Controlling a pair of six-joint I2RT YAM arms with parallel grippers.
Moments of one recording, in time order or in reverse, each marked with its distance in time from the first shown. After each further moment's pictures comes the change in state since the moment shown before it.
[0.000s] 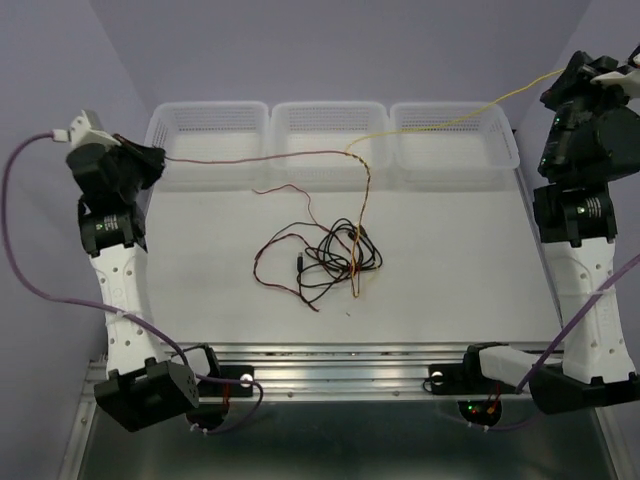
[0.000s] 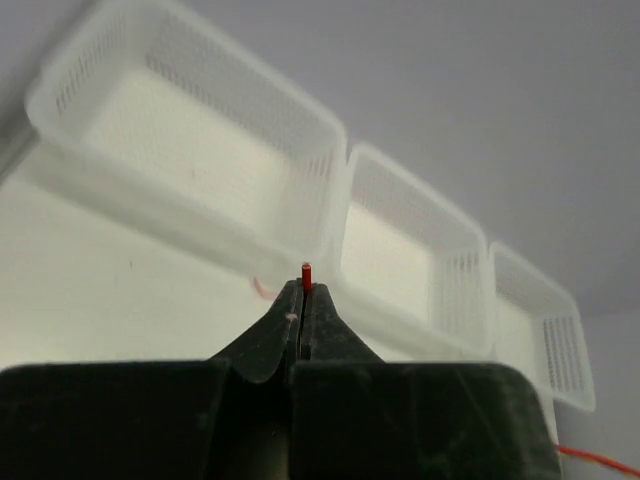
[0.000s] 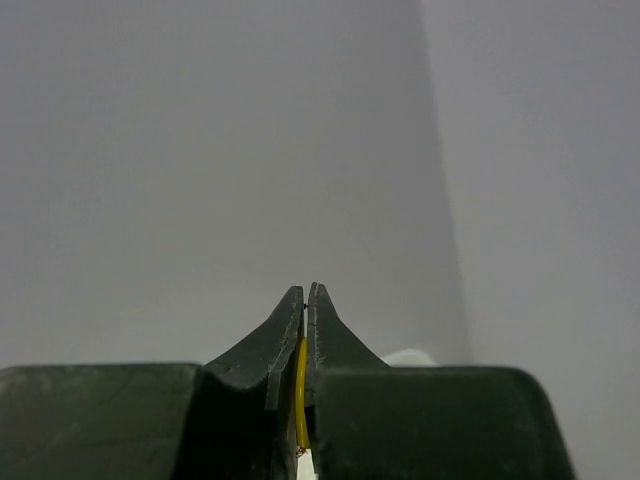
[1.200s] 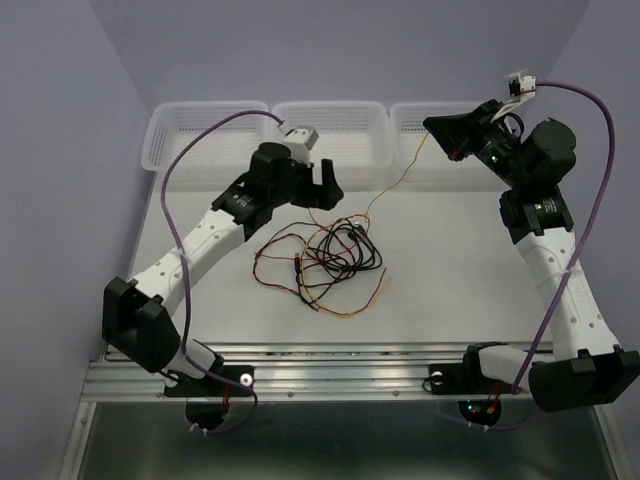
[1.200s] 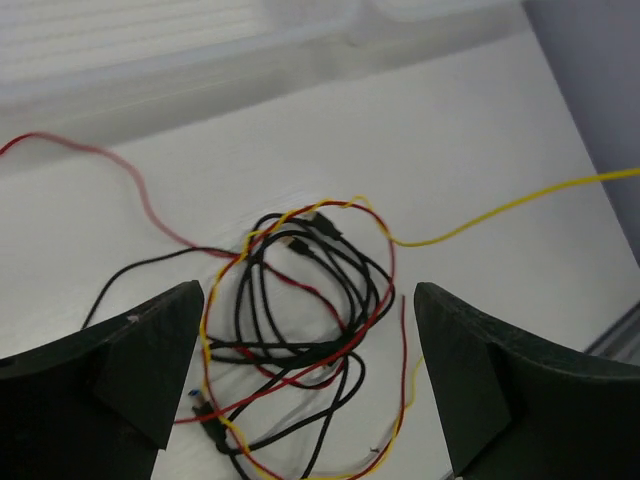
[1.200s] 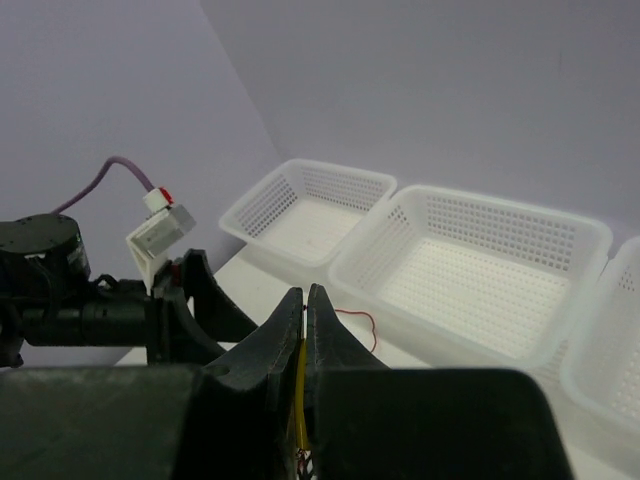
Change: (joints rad) left arm -0.854 0.272 -0.100 0.049 -0.134 0.232; right arm -0.003 -0.022 -0.369 0.048 -1.089 0.409
